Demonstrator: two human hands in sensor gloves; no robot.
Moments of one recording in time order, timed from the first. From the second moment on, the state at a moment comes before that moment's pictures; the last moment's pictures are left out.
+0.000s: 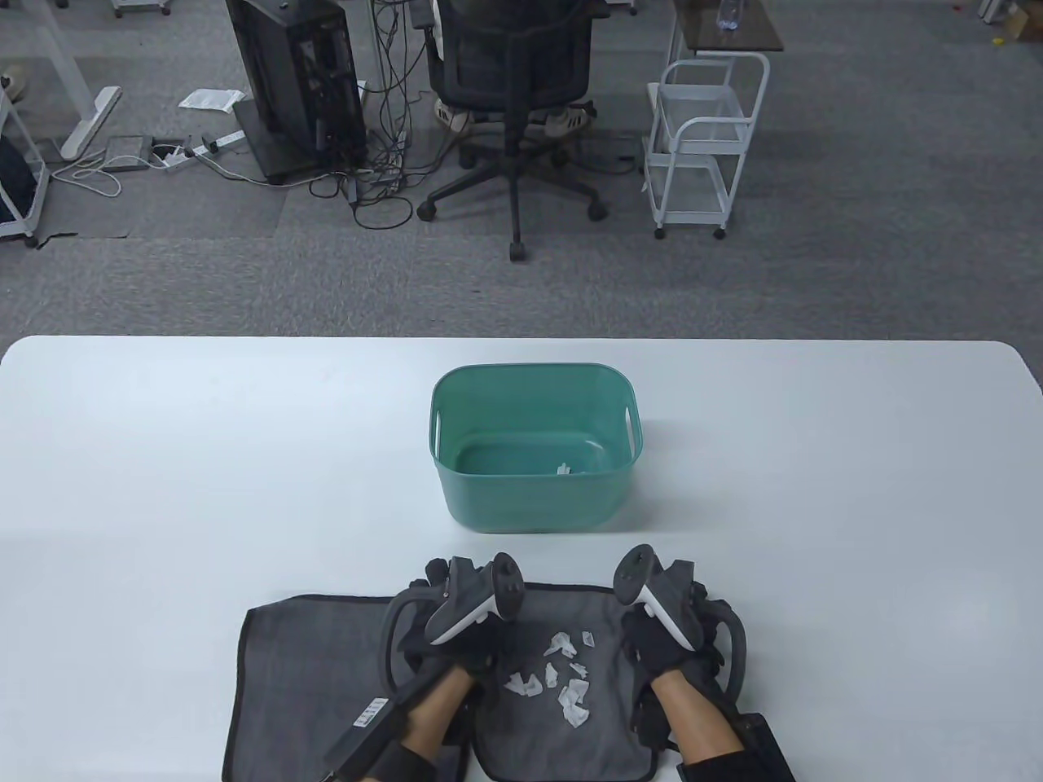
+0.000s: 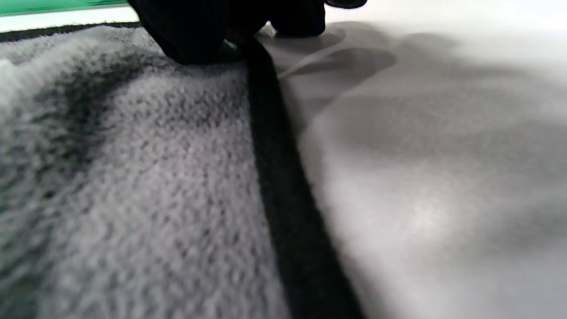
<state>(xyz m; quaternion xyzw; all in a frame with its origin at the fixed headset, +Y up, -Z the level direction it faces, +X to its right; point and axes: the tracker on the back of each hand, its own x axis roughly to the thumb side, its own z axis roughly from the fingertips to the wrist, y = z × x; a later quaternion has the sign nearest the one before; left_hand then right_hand) -0.091 -0.764 -0.337 -0.23 -0.02 -0.02 0.97 0.129 -0.765 -0.335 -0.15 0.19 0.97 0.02</state>
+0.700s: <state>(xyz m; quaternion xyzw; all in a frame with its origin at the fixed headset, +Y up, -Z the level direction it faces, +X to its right) -0.108 -0.727 -0.327 -0.17 -0.04 0.08 0.98 0.120 -0.729 -0.322 -0.10 0.09 0.97 0.18</state>
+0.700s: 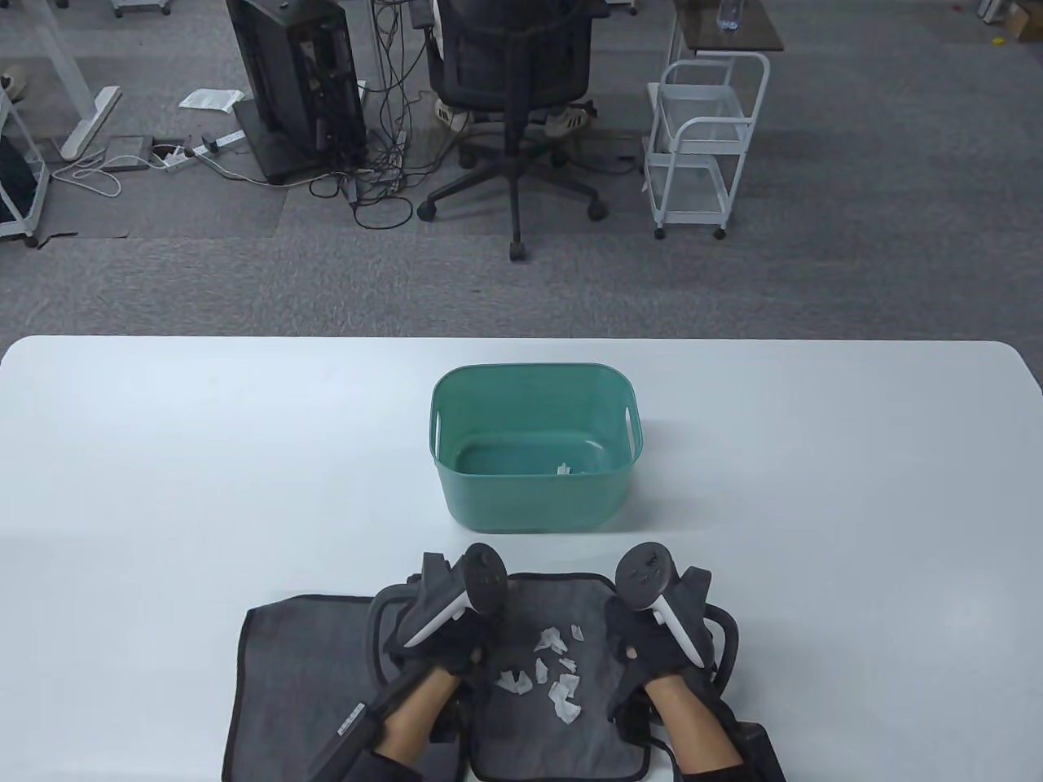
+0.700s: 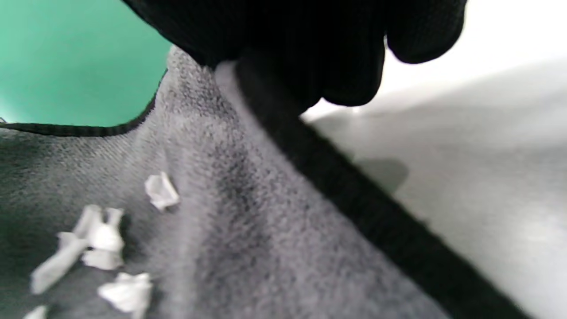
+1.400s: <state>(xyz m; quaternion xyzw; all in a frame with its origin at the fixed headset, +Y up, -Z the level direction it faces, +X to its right) -0.097 -0.664 -0.313 -0.13 -0.05 0.16 0.98 0.075 -0.661 -0.294 -0.03 0.07 0.96 0.28</state>
